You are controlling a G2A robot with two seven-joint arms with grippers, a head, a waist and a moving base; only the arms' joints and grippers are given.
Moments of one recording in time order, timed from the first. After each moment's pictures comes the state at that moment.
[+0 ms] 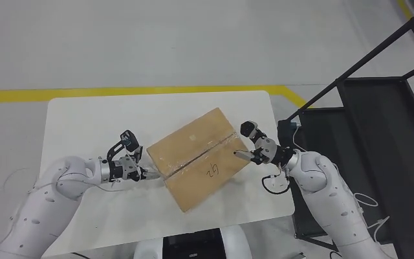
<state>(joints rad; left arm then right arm) 1.17 -0.87 -1.07 -1.44 0.53 -0.83 -0.63 -1.50 -1.05 1.44 -1.67 -0.61 -0.95 0.16</state>
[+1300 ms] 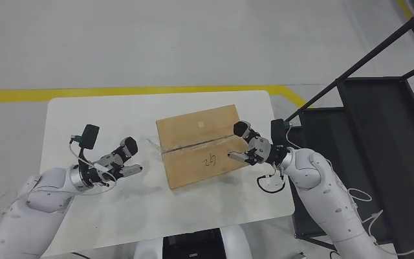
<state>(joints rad) 1.37 -0.81 -1.27 -1.59 -0.06 -1.01 -0.58 -1.46 -1.05 1.39 -1.66 -0.64 -0.97 0.13</state>
